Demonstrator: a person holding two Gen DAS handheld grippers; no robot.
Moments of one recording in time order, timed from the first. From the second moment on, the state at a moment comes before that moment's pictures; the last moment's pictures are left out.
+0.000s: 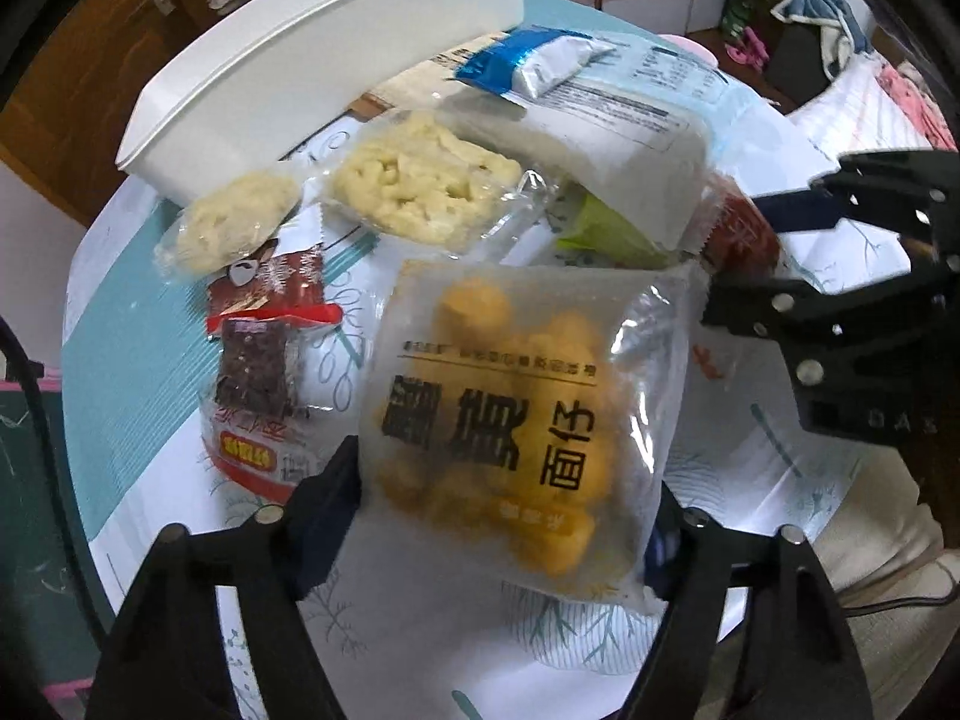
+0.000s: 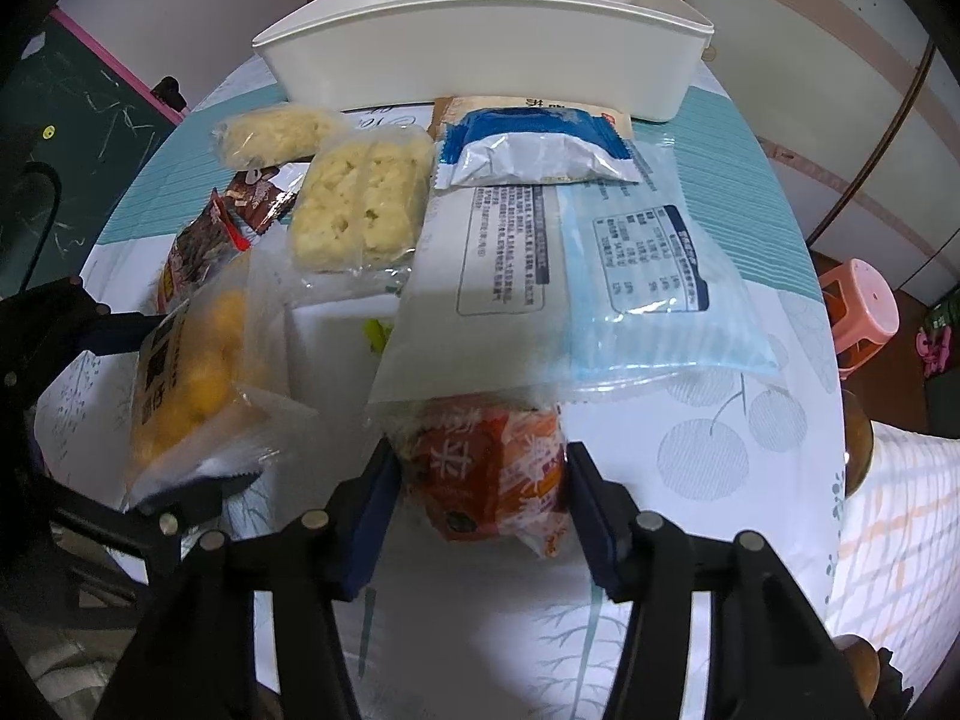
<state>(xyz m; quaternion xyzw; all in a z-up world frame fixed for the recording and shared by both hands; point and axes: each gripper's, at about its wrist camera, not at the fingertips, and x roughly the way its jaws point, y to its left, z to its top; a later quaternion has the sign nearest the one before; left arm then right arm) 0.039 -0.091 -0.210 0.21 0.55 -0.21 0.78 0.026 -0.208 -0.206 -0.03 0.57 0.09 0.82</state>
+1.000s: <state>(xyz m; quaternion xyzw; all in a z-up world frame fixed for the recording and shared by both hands) 0.070 -0.049 -0.021 0.13 0.40 -0.16 0.89 0.043 -0.196 -0.033 -0.02 0.40 0.13 0.91</state>
